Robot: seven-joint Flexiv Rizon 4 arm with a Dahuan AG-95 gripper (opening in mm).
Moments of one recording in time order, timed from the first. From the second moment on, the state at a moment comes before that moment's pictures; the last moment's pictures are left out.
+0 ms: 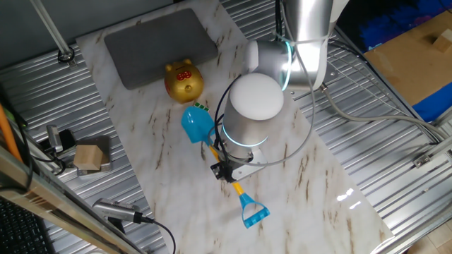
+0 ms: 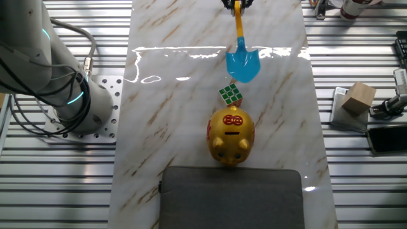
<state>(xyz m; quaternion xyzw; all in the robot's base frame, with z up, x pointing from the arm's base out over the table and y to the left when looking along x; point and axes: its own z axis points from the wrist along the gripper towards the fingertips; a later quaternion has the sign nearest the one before) 0.462 0.285 0.094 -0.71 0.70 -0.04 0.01</state>
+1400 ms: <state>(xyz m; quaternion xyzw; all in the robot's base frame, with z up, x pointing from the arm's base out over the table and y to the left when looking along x) 0.463 0.287 0.094 -0.73 0.68 -0.02 0.03</state>
